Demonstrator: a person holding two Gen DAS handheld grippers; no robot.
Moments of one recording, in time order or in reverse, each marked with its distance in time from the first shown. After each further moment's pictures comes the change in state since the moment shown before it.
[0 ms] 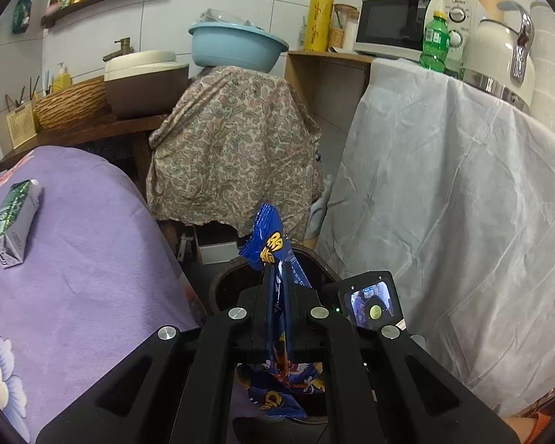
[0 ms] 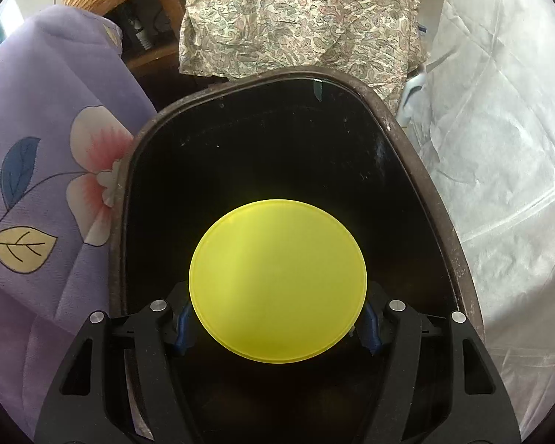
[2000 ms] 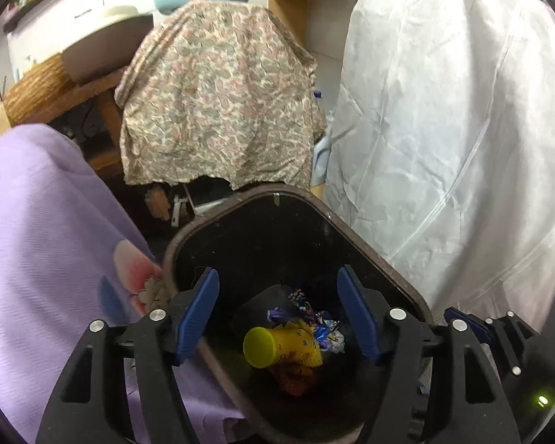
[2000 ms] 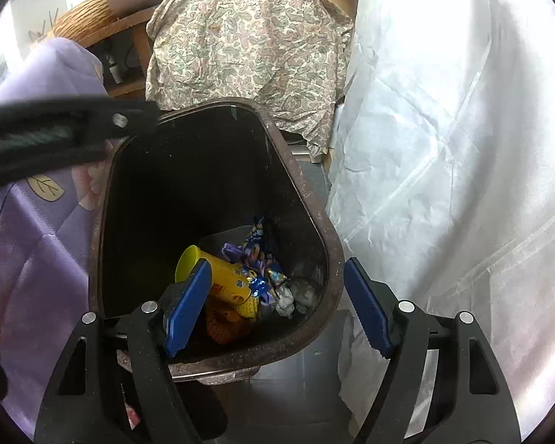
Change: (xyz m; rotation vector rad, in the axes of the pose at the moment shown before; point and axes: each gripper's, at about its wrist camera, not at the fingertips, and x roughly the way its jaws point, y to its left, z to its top) left arm 0.103 -0.043 -0.033 0.098 0.184 0.071; right arm -0.084 -0.036 -0.068 0.032 -0.175 -0.170
